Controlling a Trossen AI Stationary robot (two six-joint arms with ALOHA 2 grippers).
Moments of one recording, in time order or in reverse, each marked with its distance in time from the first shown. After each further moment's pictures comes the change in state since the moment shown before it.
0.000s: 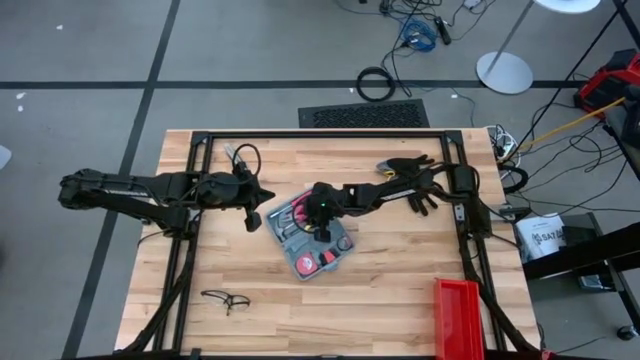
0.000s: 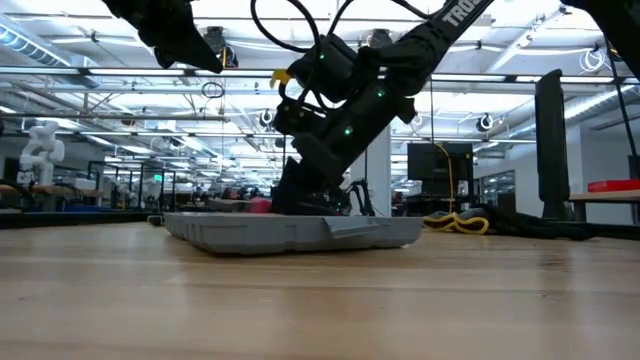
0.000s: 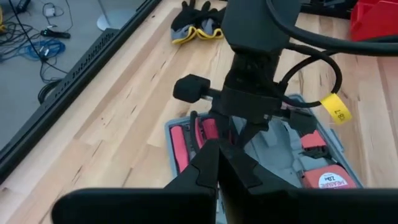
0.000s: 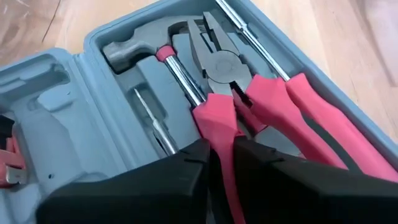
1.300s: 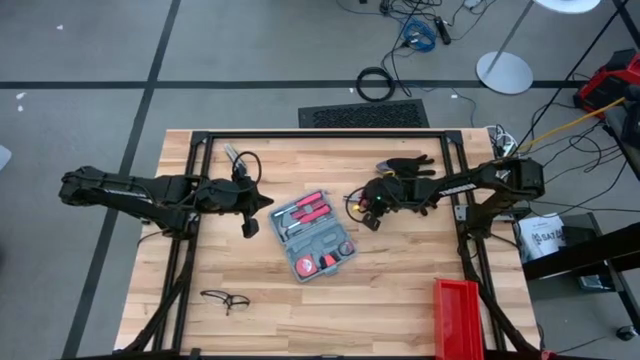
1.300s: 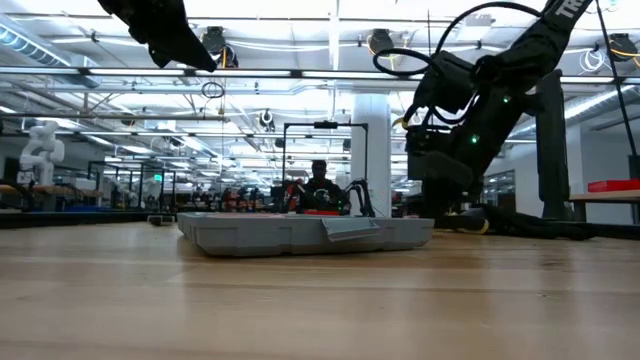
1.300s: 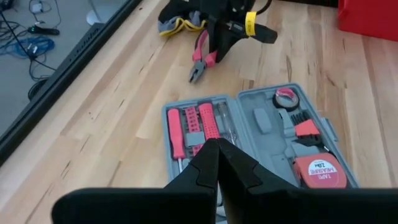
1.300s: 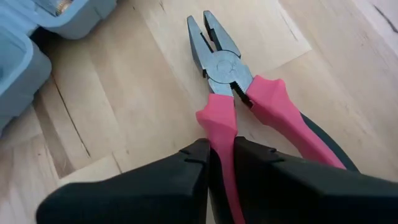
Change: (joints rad) left arm -0.064 0.000 0.000 -0.029 -0.017 -0.027; right arm -0.121 -0.518 -0.640 -0.041 0.179 0.315
